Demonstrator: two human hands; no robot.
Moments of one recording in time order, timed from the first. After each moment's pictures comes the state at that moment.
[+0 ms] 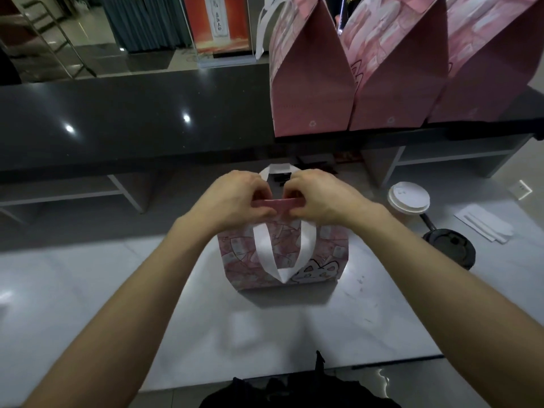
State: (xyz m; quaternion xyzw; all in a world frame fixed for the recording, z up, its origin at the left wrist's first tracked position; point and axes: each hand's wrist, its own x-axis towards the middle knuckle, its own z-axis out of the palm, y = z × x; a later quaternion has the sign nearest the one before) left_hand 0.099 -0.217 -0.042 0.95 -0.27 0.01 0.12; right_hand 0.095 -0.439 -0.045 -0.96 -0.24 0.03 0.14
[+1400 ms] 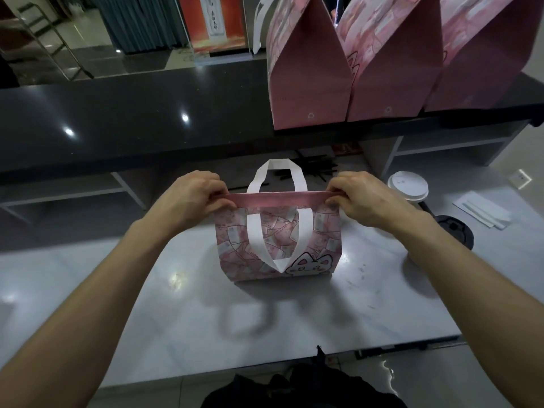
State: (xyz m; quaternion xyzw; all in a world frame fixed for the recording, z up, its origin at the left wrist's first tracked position) left_hand 0.101 -0.134 -0.061 0.95 -0.28 0.06 0.10; right_hand 0.067 -0.506 -0.065 -0.97 -0.17 0.00 0.17
